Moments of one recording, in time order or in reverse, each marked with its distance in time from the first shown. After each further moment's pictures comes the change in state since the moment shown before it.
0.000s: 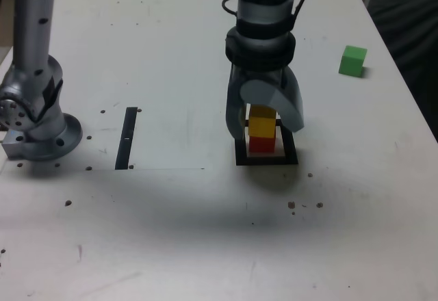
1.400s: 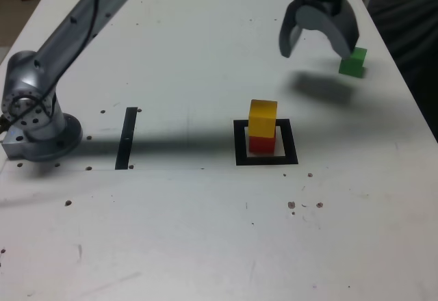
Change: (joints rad) arm 0.362 0.494 -0.964 0.499 0.176 0.694
